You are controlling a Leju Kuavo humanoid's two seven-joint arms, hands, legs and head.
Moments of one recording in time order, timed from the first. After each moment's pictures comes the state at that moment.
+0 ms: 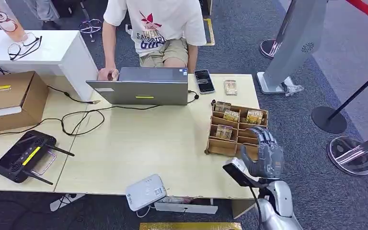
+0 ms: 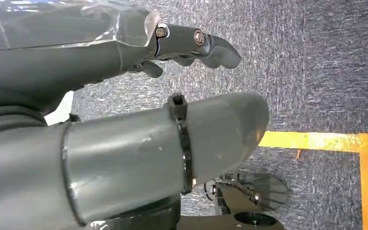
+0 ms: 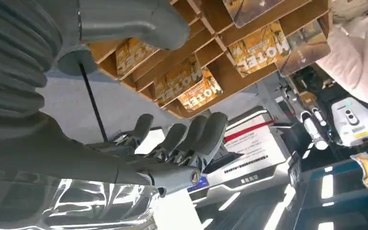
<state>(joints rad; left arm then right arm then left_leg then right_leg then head) -0.11 -0.28 1.05 -0.17 -1.16 0.45 -0.16 -0.12 -0.11 0.22 -1.14 0.80 -0.69 -0.24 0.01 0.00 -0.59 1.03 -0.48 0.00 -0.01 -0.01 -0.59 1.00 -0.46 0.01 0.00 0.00</state>
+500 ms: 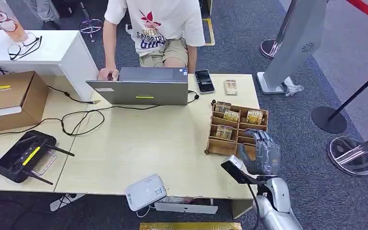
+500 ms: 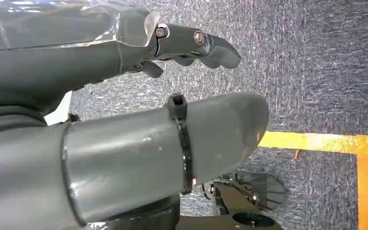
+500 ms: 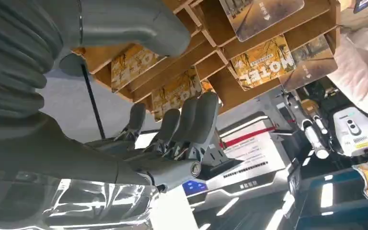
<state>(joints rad) -0.11 -0.28 1.06 -0.17 -1.15 0.45 -0.18 -0.16 -0.11 0.22 -1.06 0.80 -0.69 -0.25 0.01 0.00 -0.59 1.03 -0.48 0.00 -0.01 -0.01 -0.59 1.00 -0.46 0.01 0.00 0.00</state>
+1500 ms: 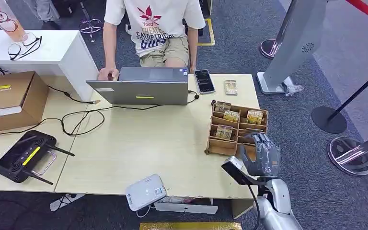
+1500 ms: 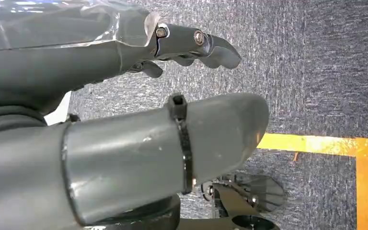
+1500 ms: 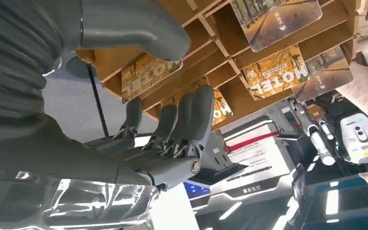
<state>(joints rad) -0.11 -0.27 1.07 -0.17 -1.15 0.46 -0.19 -0.16 -0.10 0.21 -1.03 0.81 -0.69 -0.26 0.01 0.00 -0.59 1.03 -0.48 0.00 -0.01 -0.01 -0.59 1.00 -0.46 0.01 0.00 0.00</state>
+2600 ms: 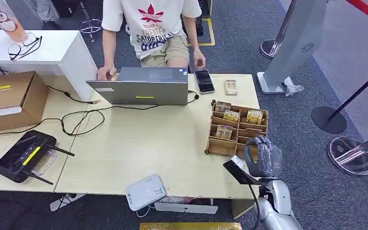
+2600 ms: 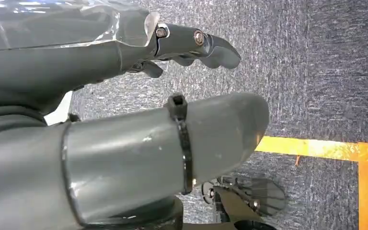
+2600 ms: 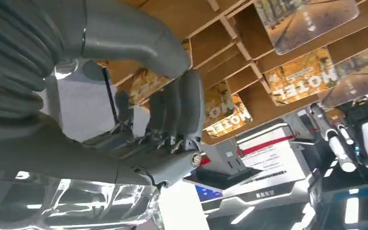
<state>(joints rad) -0.10 -0.27 1.08 -0.17 -1.15 0.47 -0.20 -0.15 -0.11 0.20 -1.02 0.82 -0.69 -0.21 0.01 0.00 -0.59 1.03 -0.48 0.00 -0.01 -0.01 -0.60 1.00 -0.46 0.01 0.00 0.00</state>
